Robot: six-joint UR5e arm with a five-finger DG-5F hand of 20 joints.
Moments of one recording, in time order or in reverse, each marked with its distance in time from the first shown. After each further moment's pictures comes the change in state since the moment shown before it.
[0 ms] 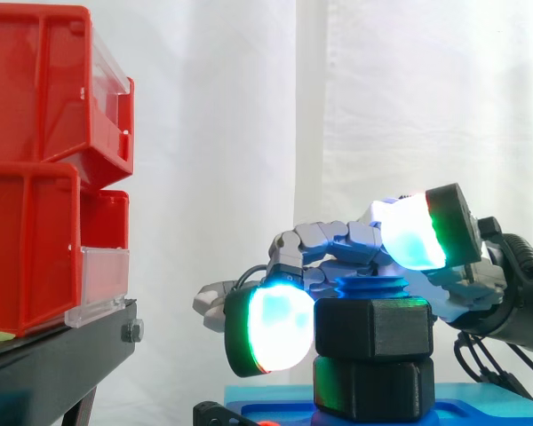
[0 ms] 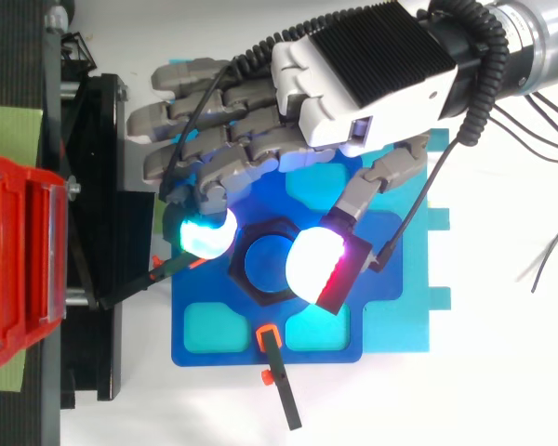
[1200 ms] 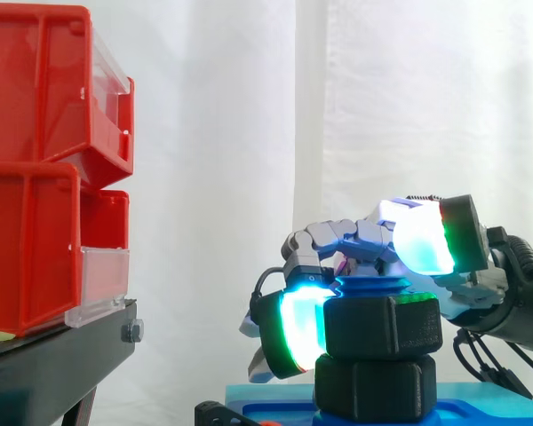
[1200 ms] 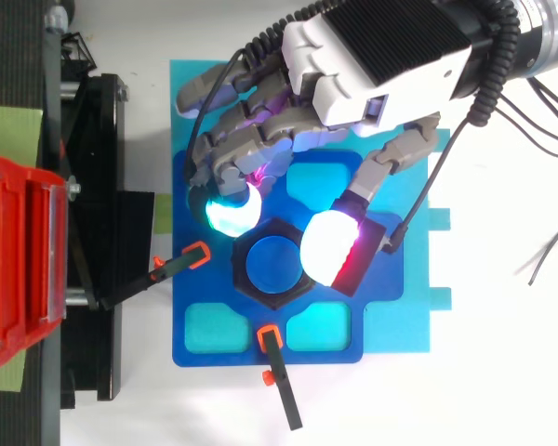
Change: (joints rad) arm -0.023 0.001 -0.011 0.043 -0.031 0.003
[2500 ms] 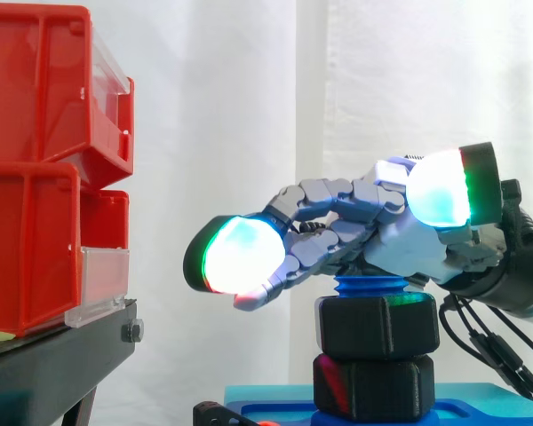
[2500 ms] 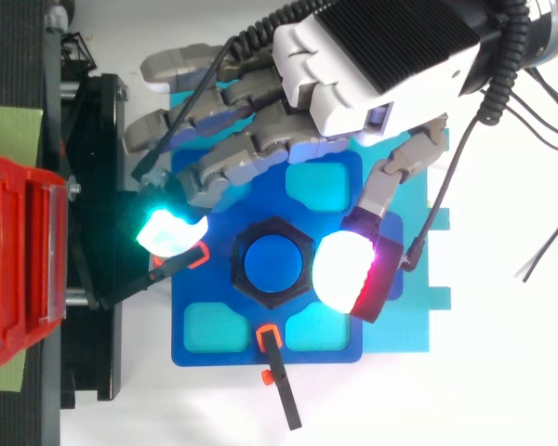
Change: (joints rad) arm -0.003 0.000 0.074 -0.057 -0.071 -0.004
